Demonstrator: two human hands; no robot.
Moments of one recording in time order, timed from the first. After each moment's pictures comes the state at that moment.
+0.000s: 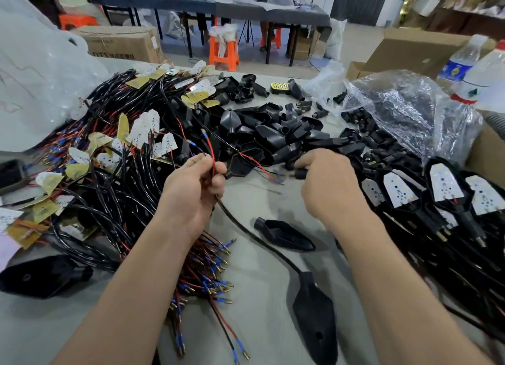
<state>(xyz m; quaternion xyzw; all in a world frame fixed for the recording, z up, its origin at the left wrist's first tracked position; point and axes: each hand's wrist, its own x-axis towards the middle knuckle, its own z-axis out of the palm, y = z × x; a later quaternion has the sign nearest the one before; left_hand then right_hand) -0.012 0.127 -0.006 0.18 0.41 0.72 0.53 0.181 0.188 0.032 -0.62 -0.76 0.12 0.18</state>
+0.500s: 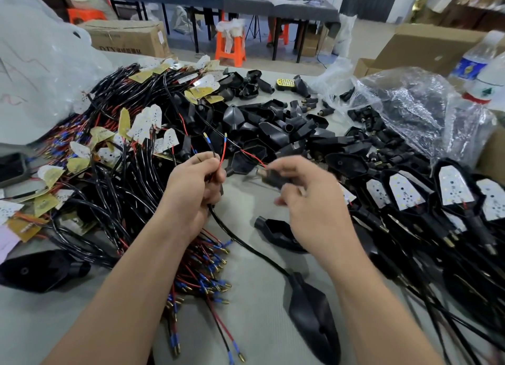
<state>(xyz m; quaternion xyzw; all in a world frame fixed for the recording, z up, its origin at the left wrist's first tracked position) -0.015 0.128 -0.010 0.25 0.49 0.67 0.51 0.173 0.141 0.010 -0.44 -0.70 0.37 0.42</state>
